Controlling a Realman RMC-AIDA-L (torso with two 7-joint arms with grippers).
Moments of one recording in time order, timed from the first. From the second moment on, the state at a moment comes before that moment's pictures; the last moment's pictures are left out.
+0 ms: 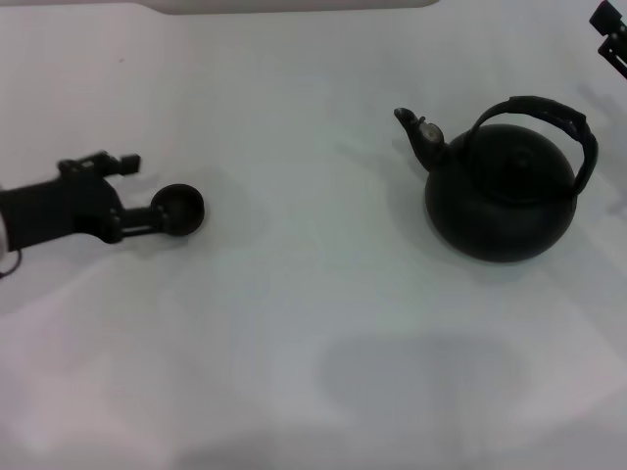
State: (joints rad) left arm -0.33 -2.08 0.92 0.72 1.86 1.23 -1.29; right arm 0.26 2.01 -1.16 -0.40 -0.75 -1.32 0.66
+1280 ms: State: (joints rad) left arm 0.05 -2.07 0.79 0.91 1.24 1.60 -0.95; right arm 0.23 2.01 -1.16 -0.40 -0.75 -1.32 0.65
